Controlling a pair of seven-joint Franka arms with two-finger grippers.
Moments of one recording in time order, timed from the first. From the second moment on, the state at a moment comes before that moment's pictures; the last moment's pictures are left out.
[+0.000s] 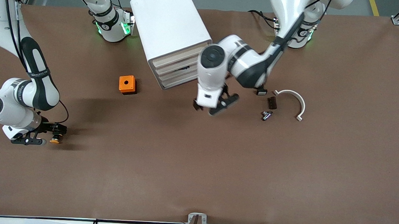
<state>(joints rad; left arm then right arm) -0.56 0.56 -0.19 -1.45 0.12 2.00 -1.36 -0.26 0.57 0.02 -1.81 -0.10 2.37 -0.18</state>
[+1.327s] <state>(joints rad) -0.01 0.10 -0.13 -1.45 0.09 1.58 -0.22 -0.07 0.18 0.04 -1.45 -0.08 1.56 -0.02</state>
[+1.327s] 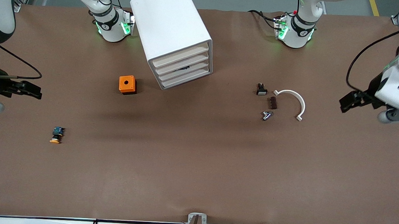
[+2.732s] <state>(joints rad) -0.12 -0.18 0.01 -1.73 0.02 1.53 -0.12 -0.01 0.13 0.04 -1.37 0.01 1.42 0.02</state>
